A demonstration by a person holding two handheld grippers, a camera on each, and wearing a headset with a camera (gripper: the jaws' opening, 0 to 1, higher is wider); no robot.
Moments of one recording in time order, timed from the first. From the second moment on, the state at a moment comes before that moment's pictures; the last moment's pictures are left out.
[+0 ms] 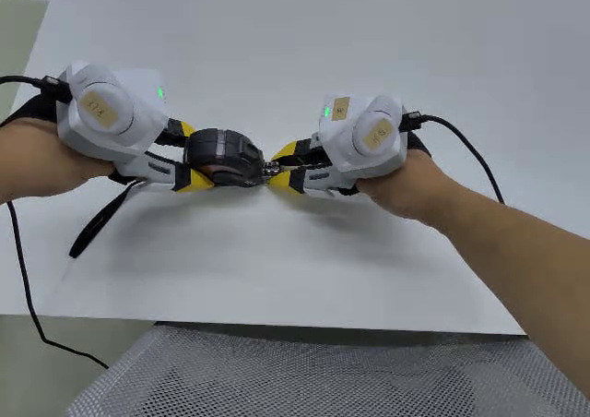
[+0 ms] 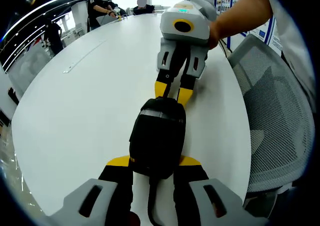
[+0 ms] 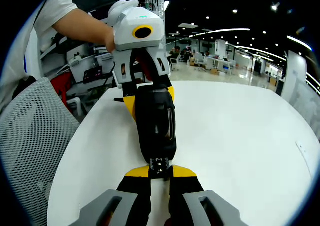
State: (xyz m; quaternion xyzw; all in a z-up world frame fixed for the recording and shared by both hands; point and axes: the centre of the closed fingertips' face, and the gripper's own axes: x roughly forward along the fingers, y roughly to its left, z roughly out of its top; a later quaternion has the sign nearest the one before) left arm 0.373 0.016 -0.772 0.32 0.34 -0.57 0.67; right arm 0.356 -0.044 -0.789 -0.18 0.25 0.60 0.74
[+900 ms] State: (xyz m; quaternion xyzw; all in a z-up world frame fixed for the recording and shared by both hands) left arm 0.373 0.017 -0.771 0.32 0.34 -0.58 0.67; right arm 0.355 -0.079 -0.785 -0.20 0.25 0.59 0.74
